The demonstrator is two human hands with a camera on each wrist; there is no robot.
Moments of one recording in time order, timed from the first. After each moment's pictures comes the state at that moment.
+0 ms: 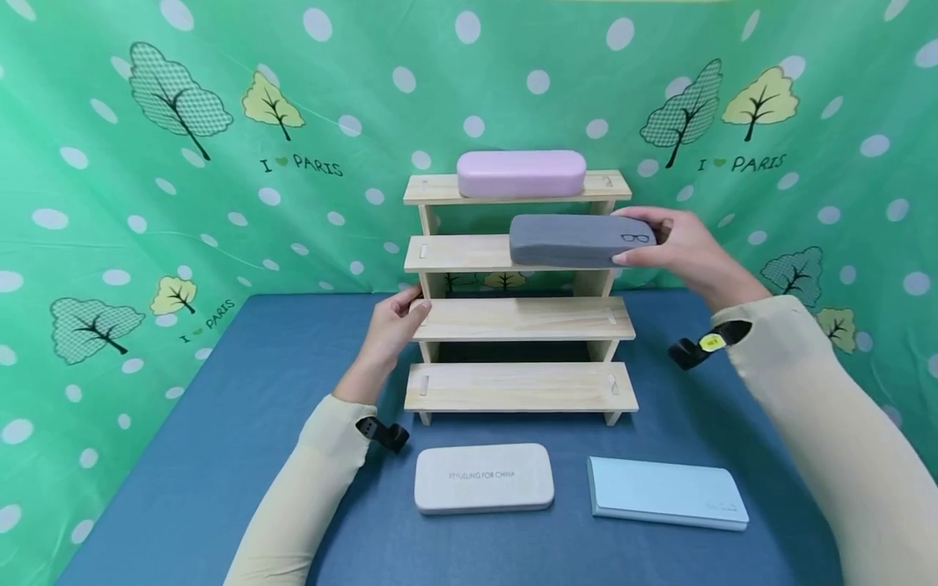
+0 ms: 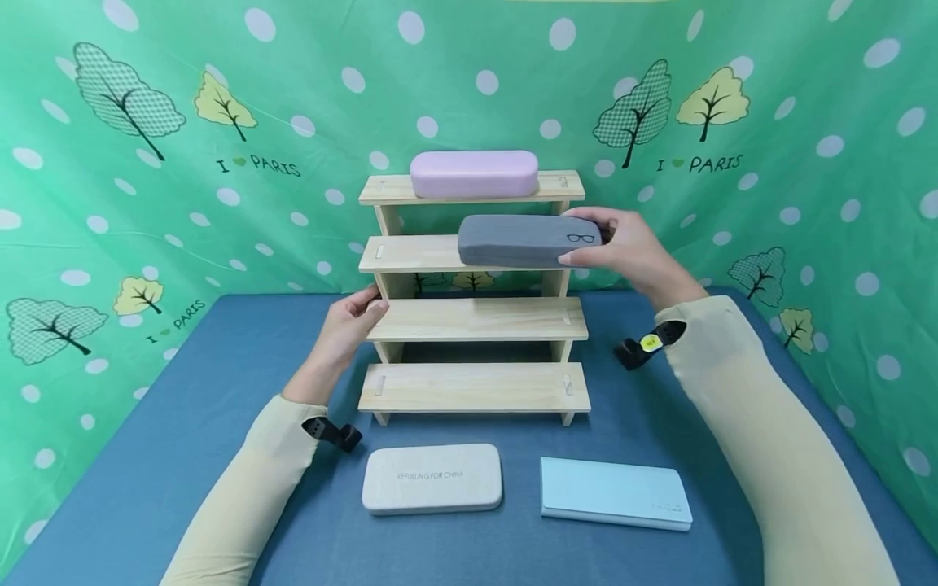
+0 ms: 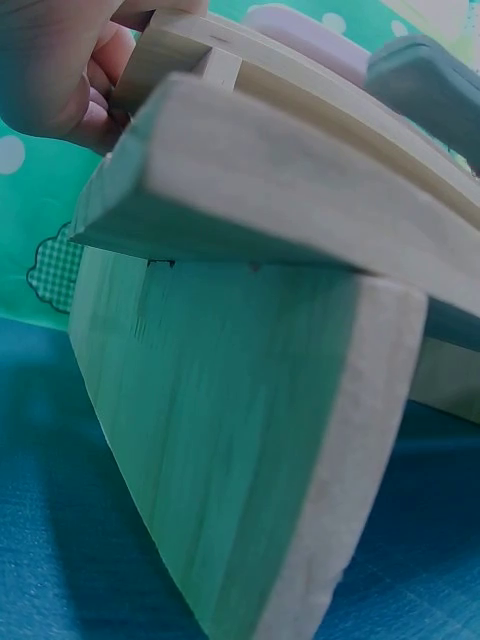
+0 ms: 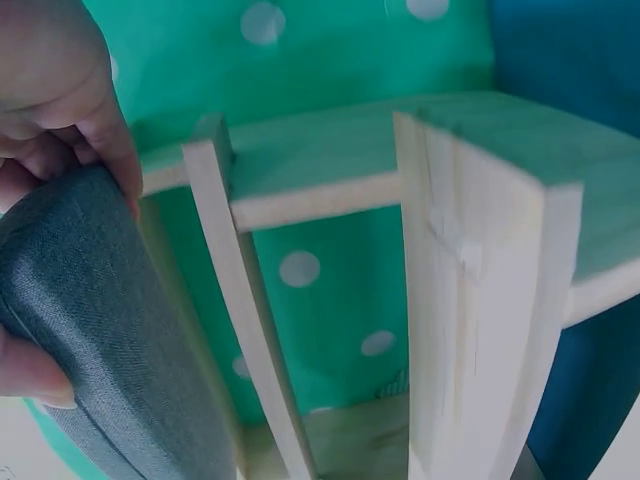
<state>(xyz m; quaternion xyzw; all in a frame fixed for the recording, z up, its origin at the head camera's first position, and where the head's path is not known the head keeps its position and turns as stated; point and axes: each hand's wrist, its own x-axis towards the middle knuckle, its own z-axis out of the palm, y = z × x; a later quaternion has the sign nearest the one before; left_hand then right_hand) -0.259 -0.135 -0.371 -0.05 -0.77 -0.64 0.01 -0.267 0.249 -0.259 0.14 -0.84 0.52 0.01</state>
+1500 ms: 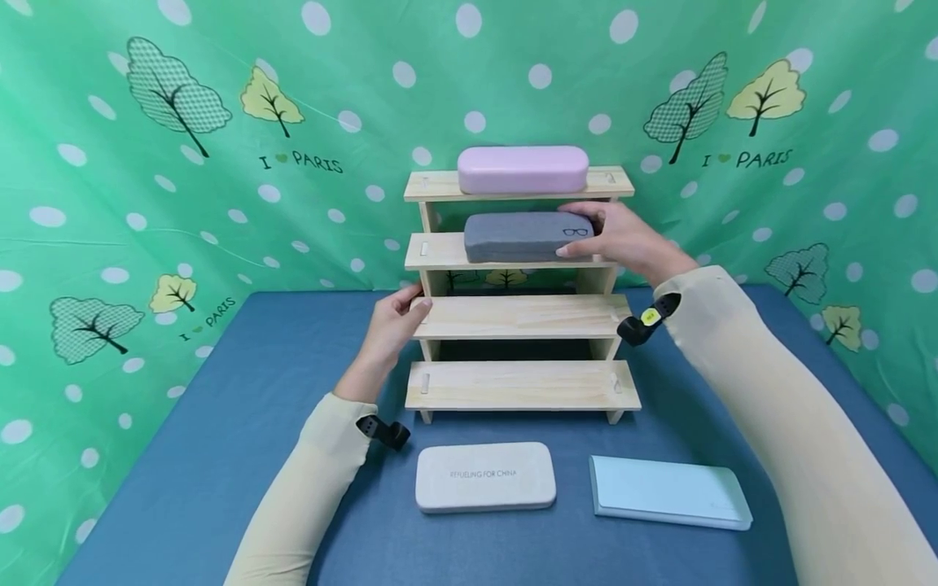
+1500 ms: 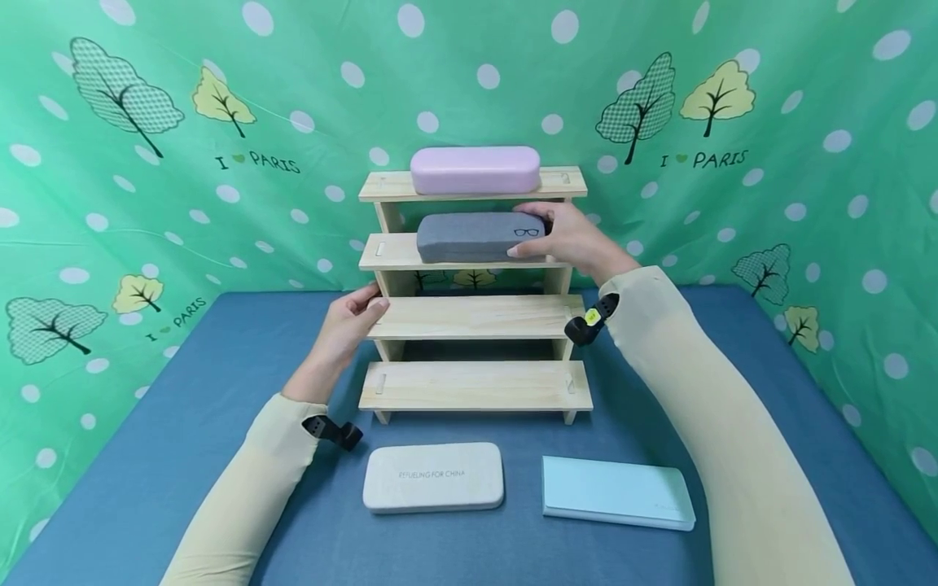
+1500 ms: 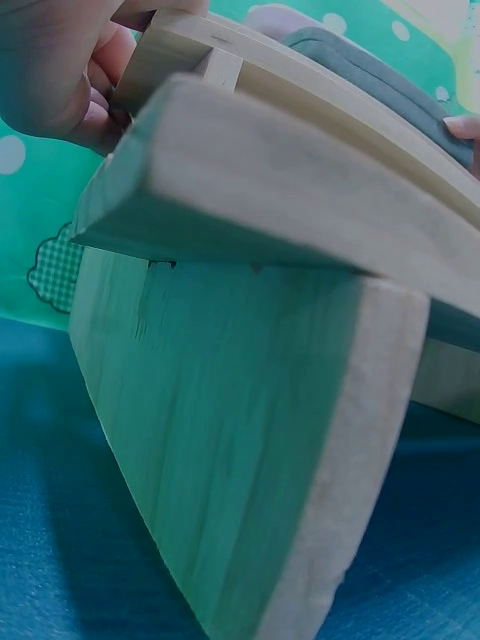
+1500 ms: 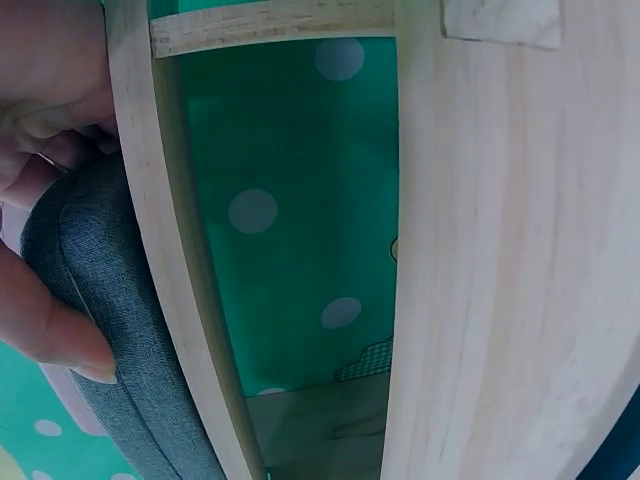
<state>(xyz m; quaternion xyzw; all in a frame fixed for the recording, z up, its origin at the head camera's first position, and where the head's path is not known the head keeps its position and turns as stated) -0.259 -0.134 -0.371 -0.06 -0.76 -0.64 0.01 -0.308 0.194 -0.259 0.11 -0.88 0.45 -0.09</state>
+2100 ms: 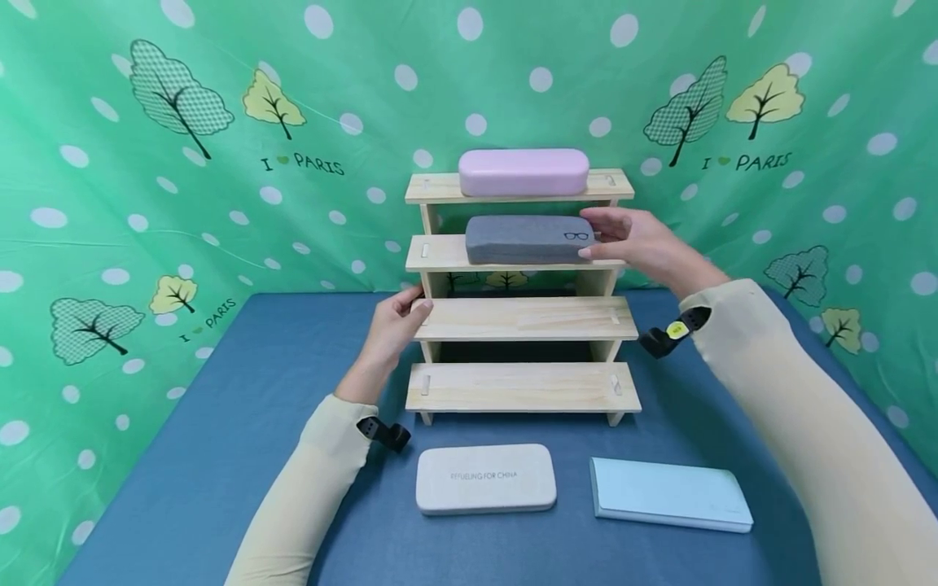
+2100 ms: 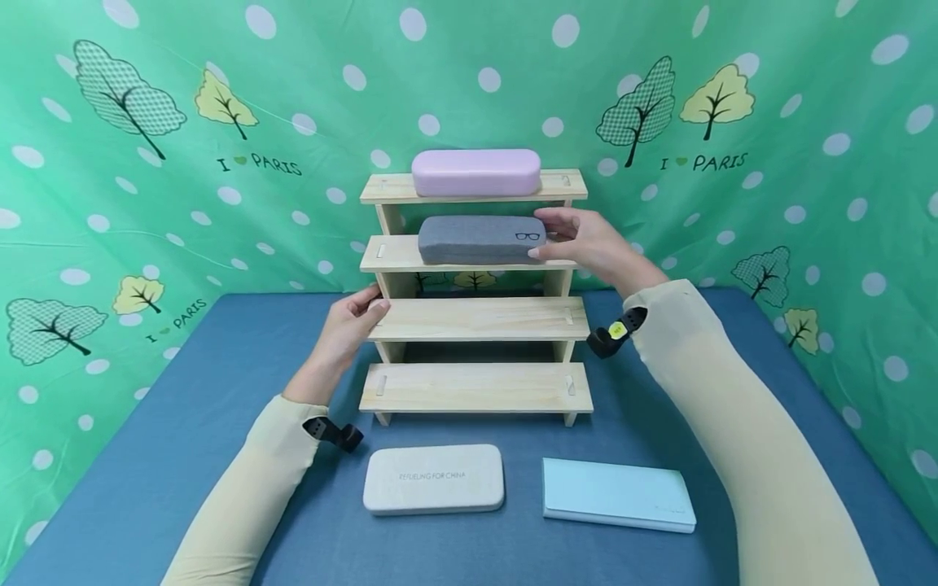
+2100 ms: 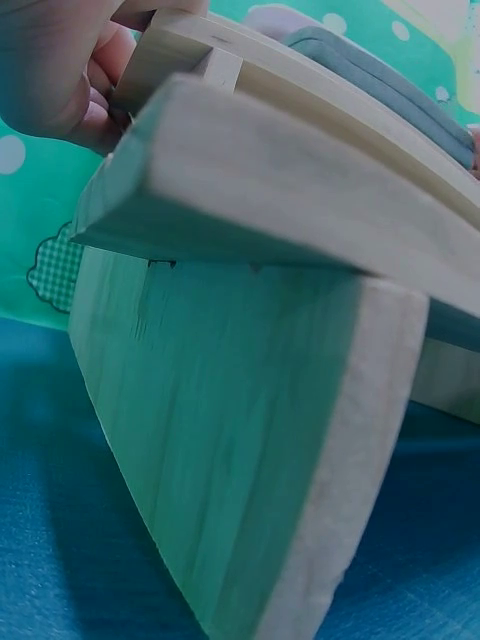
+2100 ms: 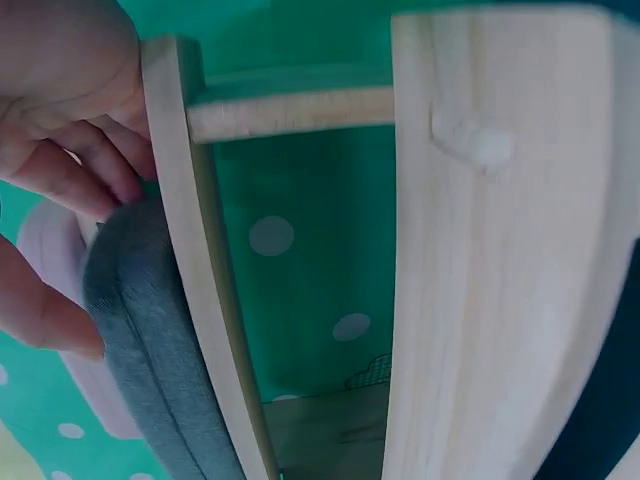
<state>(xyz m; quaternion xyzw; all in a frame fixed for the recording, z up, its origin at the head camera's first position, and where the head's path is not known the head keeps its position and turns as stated) -0.257 -0.135 -0.372 -0.08 -0.76 -0.64 0.03 -0.290 0.217 -0.258 0.12 -0.85 0.50 -0.10</state>
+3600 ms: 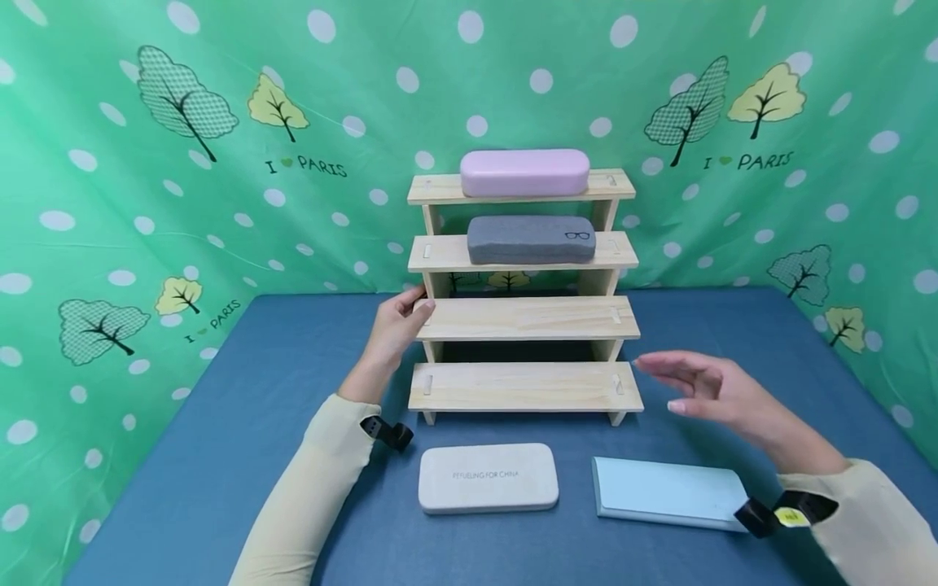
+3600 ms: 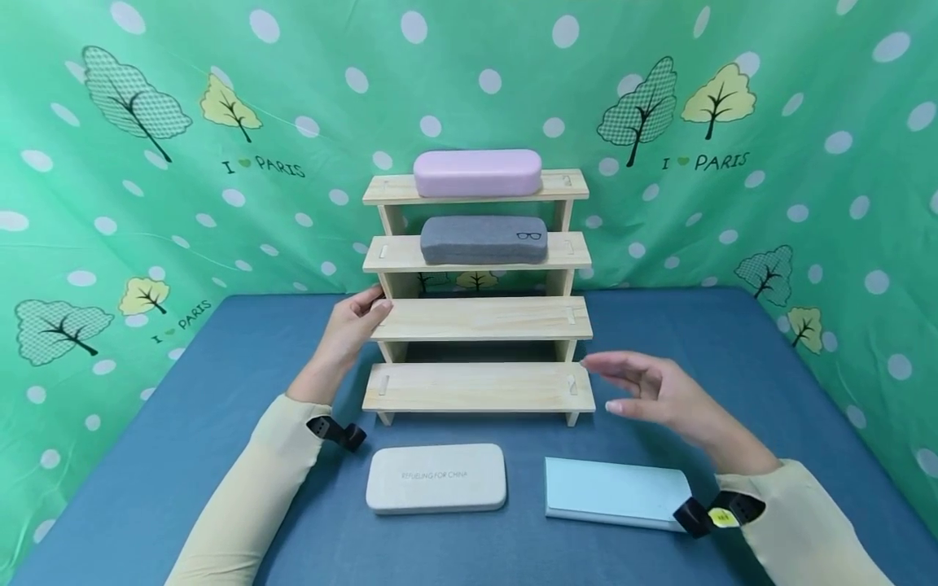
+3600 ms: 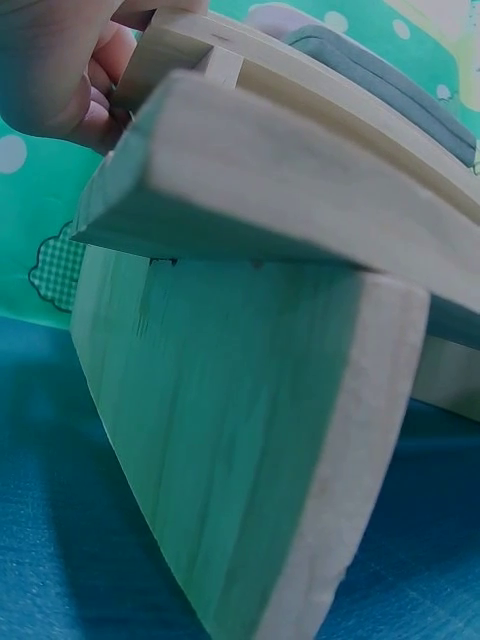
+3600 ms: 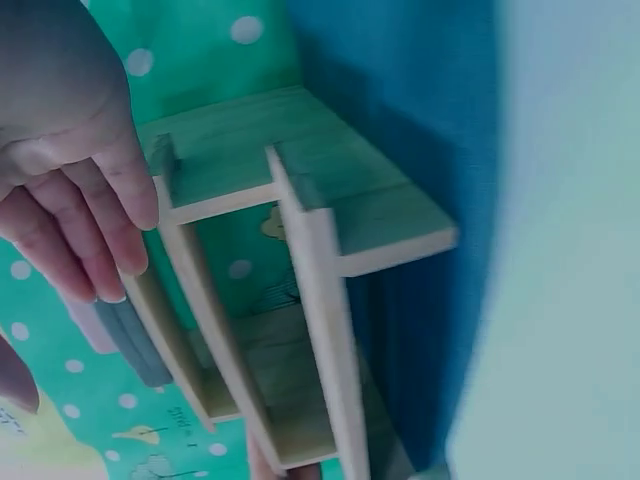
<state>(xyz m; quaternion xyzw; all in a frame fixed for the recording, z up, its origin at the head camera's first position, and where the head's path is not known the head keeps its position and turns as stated) -0.259 -0.135 -0.371 -0.06 -0.77 -0.64 0.02 -0.146 0.284 -0.352 0.29 -0.75 0.59 -0.10</state>
